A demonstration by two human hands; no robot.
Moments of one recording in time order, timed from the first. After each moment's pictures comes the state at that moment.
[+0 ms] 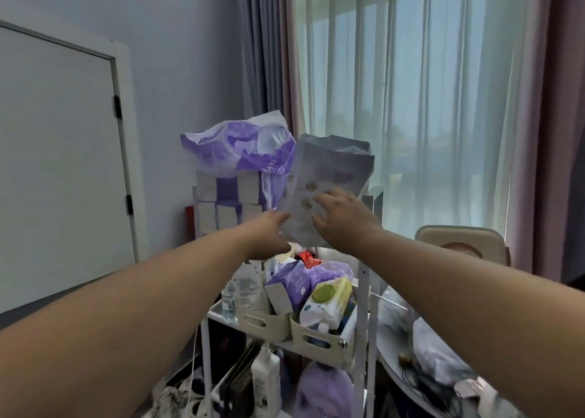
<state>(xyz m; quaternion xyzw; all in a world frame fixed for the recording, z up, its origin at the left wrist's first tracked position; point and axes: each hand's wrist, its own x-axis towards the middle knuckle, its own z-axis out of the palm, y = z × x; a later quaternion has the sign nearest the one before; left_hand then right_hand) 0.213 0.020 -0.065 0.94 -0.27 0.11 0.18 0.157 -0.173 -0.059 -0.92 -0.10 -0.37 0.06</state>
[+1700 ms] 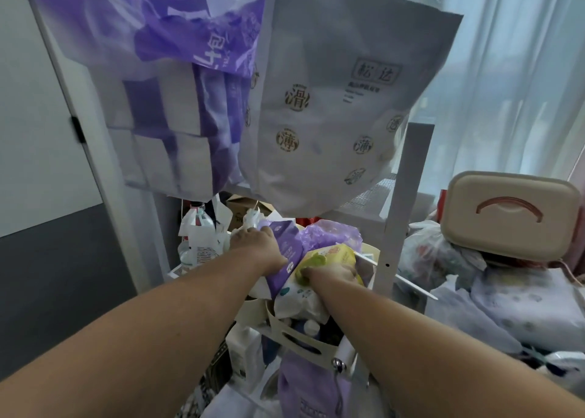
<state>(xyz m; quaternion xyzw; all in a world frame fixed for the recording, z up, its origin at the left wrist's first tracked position) 0.431 -0.083 -0.258 1.00 -0.06 0.00 0.00 0.382 -0.218 -0.289 -0.81 0.42 0.06 0.40</state>
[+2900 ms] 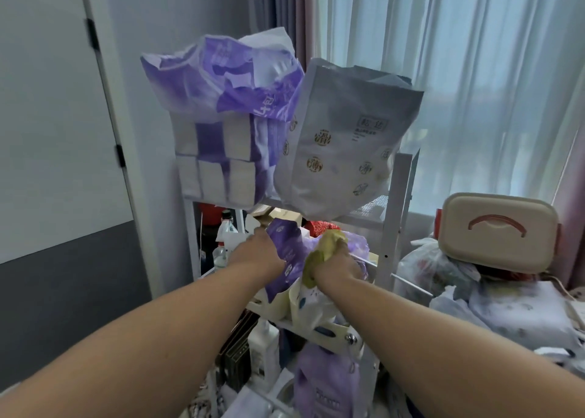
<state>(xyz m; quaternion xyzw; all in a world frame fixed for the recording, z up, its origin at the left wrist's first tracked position) 0.323 -0.018 -0.210 0.98 -0.02 0.09 0.18 0.294 -0.169 -0.231 -0.90 0.27 -0.07 0.34</state>
